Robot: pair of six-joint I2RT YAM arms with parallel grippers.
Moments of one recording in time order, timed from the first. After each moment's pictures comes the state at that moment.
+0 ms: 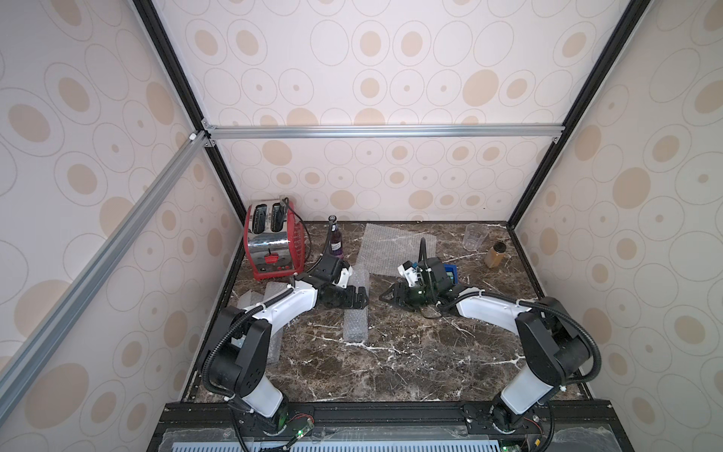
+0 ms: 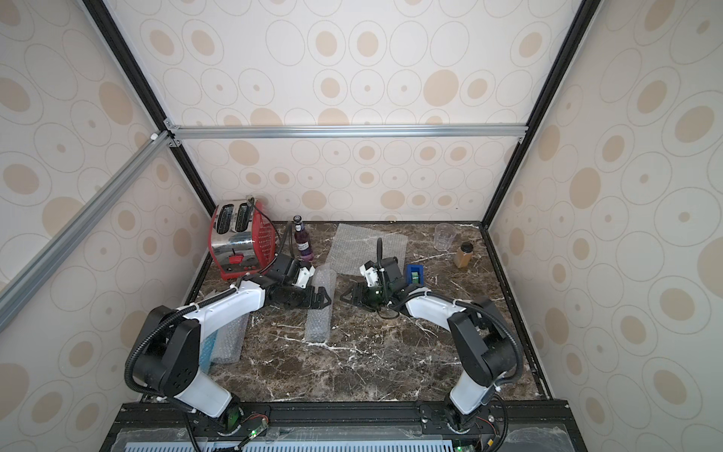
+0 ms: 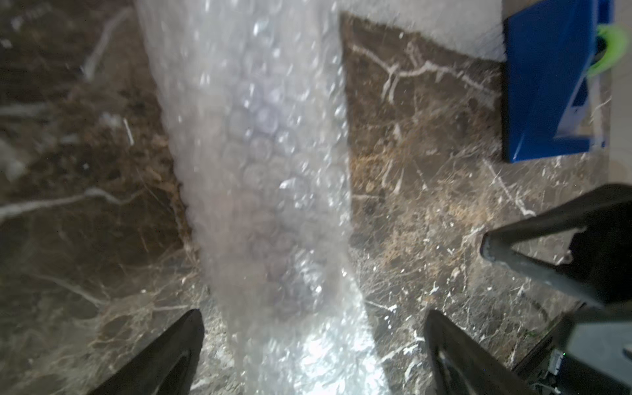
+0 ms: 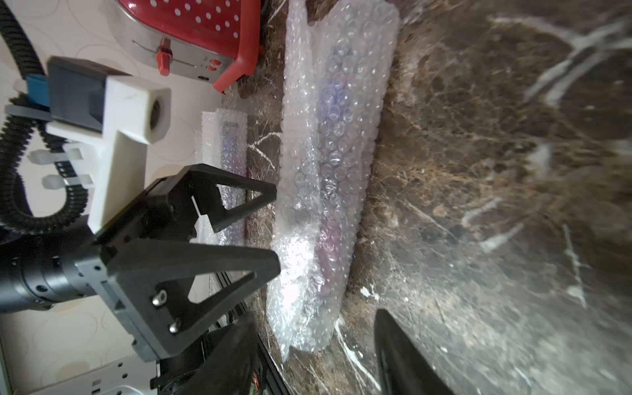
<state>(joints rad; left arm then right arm) -0.43 1.62 1.06 -0.51 0.31 -0.38 0.54 1.61 0.93 -0.07 -0.59 0.75</state>
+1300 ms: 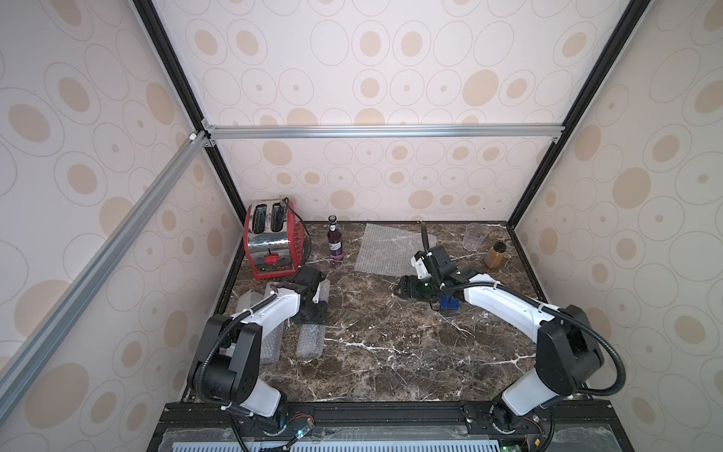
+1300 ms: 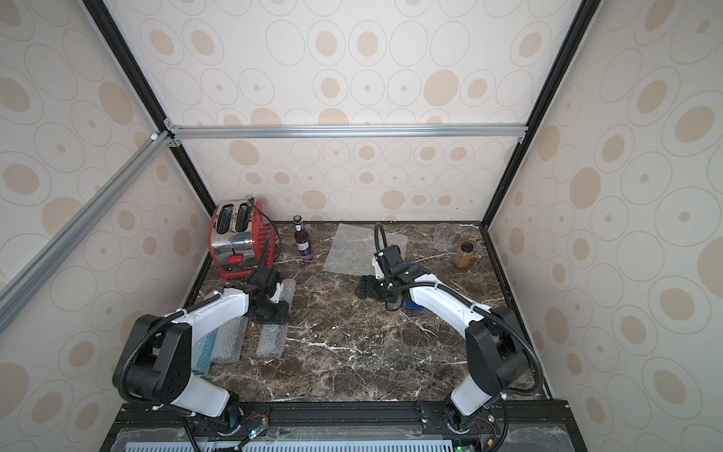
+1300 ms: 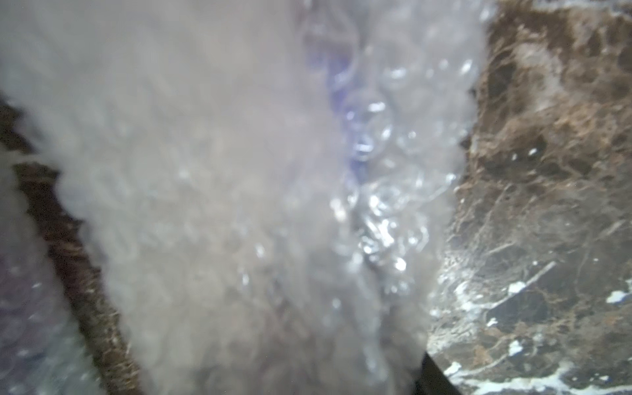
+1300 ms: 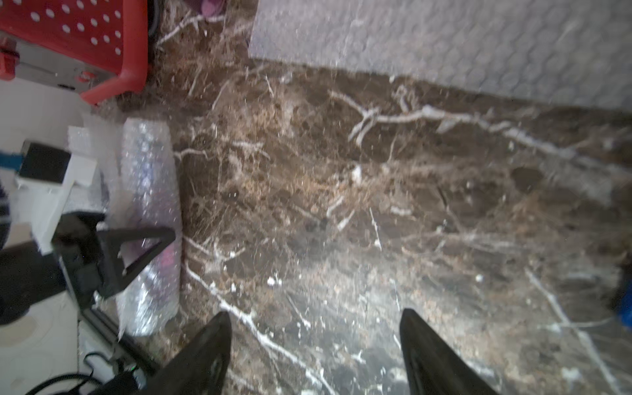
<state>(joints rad) -0.26 1.49 0.84 -0.66 0.01 -0.20 0.53 1.65 1.22 -0.56 -0.22 0.56</state>
